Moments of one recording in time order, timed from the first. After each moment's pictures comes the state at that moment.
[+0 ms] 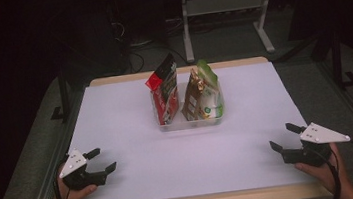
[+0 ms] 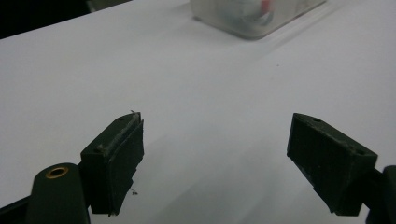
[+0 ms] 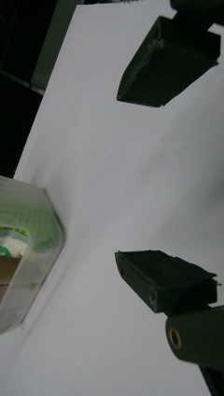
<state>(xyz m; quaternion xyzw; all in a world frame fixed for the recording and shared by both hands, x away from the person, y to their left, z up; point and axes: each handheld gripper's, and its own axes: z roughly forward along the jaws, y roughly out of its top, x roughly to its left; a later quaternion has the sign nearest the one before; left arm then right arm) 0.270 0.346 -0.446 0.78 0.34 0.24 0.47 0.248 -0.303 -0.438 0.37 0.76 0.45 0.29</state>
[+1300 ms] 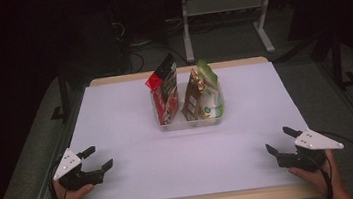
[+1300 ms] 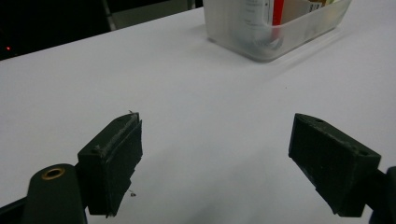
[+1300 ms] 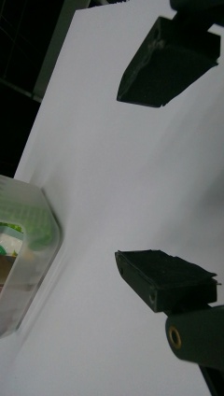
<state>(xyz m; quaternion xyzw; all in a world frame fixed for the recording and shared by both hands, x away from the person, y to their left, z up) 0.266 0.347 -0.437 0.76 0.35 0.25 0.48 0.240 -0.289 -0.446 0.38 0.75 0.44 0.31</state>
